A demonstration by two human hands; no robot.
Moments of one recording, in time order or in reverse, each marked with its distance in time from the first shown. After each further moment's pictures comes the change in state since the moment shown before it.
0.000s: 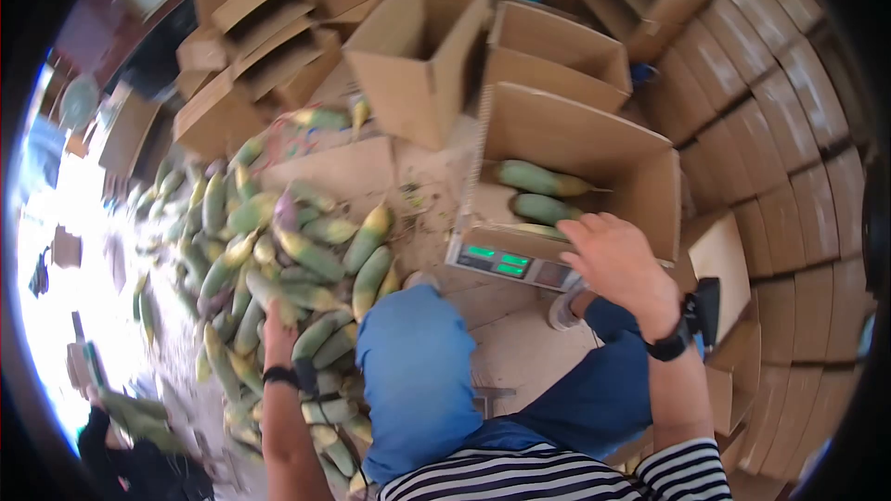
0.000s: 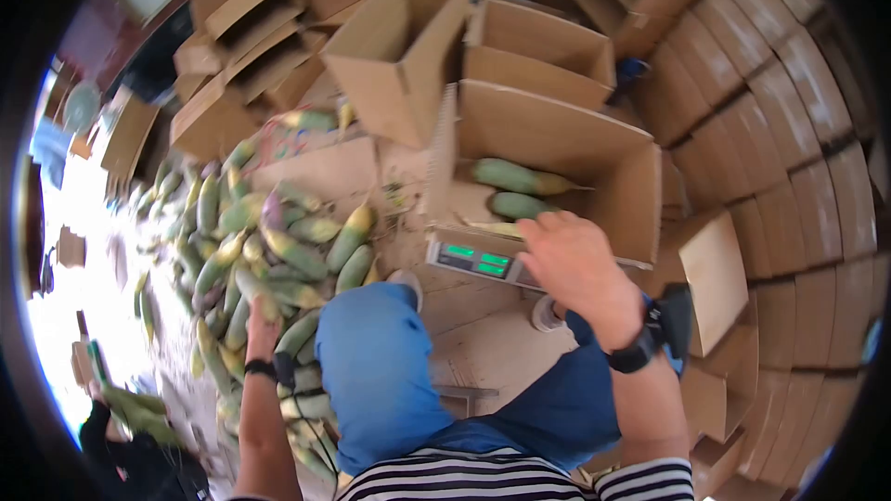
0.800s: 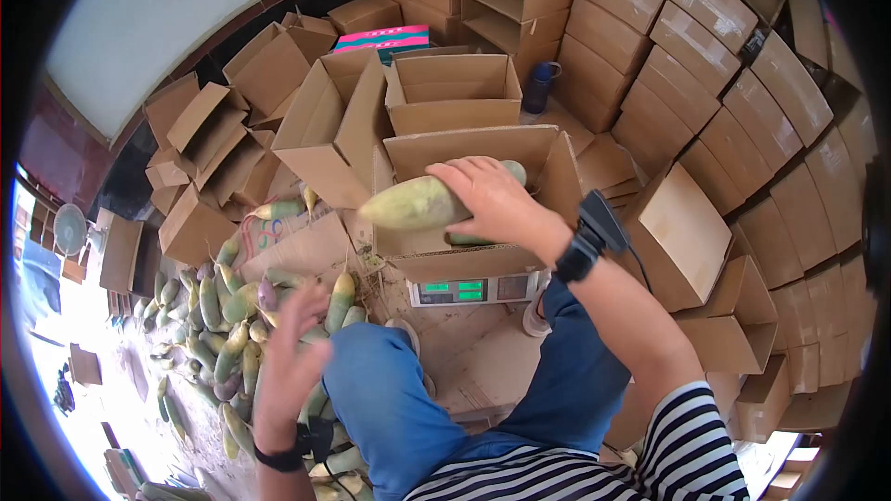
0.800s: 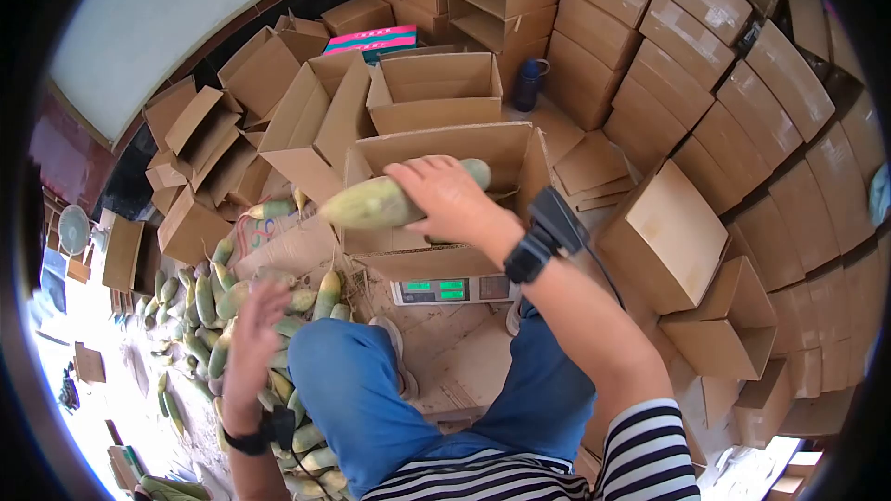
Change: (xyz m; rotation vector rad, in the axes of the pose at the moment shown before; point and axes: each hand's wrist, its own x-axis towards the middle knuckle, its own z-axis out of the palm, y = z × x) left_hand -0.328 0.133 0.235 0.769 -0.902 0.800; right_hand 0.030 0.050 -0.002 0.294 0.521 -0.121
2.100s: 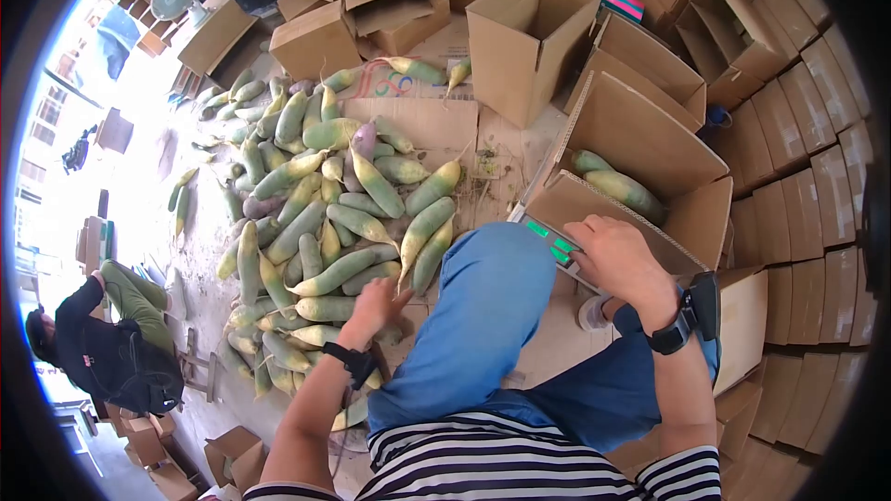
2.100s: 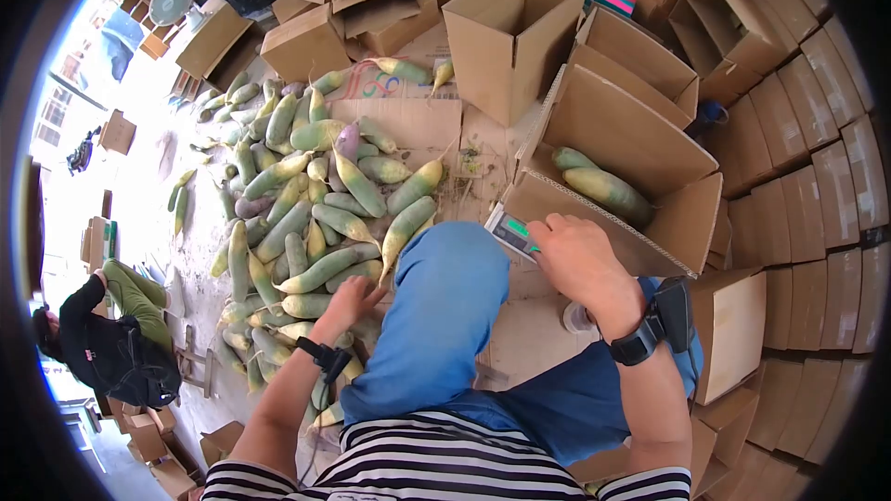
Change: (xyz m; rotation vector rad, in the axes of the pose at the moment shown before) left_hand -0.151 -0.286 0.022 0.556 -0.067 -0.661; right_hand -0.032 -0.091 0.048 -0.051 -0.548 -0.143
